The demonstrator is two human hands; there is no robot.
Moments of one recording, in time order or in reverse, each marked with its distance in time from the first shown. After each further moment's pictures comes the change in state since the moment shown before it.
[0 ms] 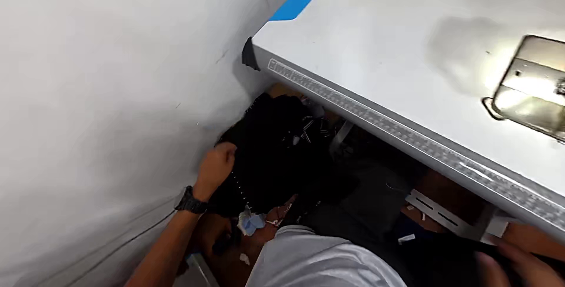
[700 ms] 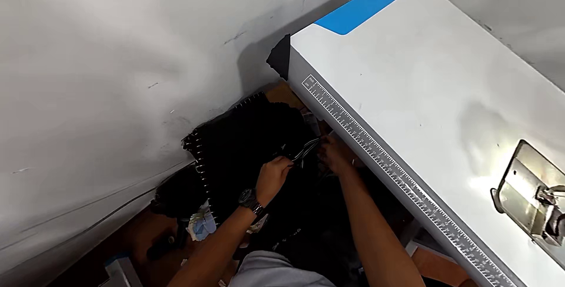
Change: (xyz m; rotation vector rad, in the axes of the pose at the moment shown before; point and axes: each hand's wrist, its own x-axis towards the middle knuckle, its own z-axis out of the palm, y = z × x) left_hand 0.078 0.079 0.161 -0.562 0.151 0.228; right_hand 0.319 -0.158 0.266 0.674 -0.531 0.640
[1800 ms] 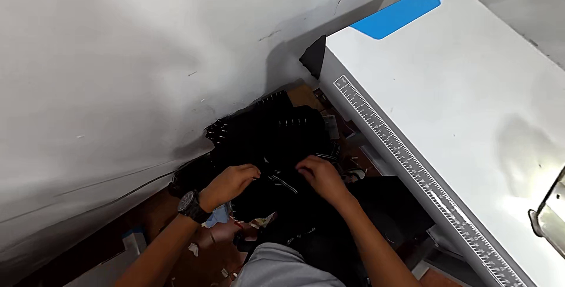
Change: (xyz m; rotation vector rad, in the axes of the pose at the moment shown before) left_hand -0.082 -0.066 -0.141 0.115 -0.209 0.235; right_hand -0.099 0.015 0.057 -0.993 -0.250 -0.891
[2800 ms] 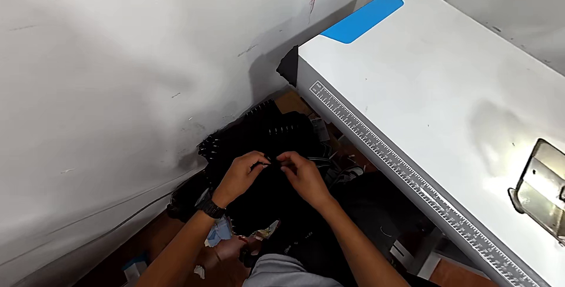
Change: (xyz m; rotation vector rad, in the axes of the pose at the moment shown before) left_hand 0.071 0.030 -0.009 -0.191 0.235 -0.068; right_hand 0.012 -0.036 -0.004 0.407 0.220 0.042
